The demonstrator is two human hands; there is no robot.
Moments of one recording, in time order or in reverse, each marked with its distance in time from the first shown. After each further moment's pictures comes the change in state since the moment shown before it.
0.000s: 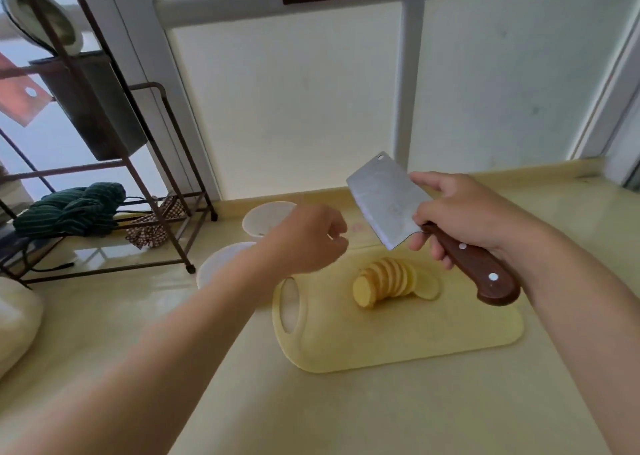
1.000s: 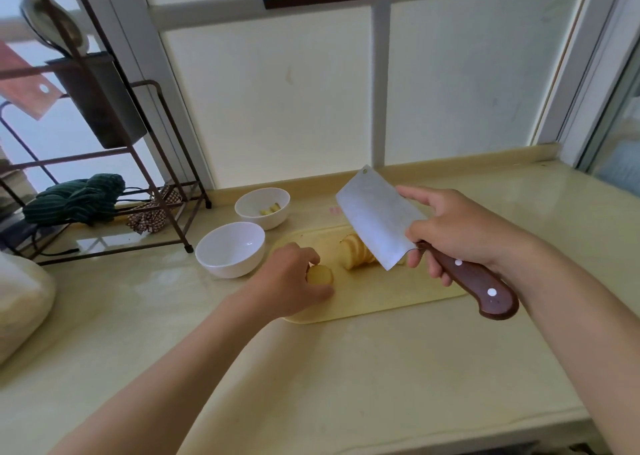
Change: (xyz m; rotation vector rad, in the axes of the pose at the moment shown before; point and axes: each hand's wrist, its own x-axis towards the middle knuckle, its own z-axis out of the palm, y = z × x) left_hand -0.076 -0.008 0.053 -0.003 -0.077 -0.101; right_hand -0.076 0.021 -0.007 -0.078 -0.071 0.002
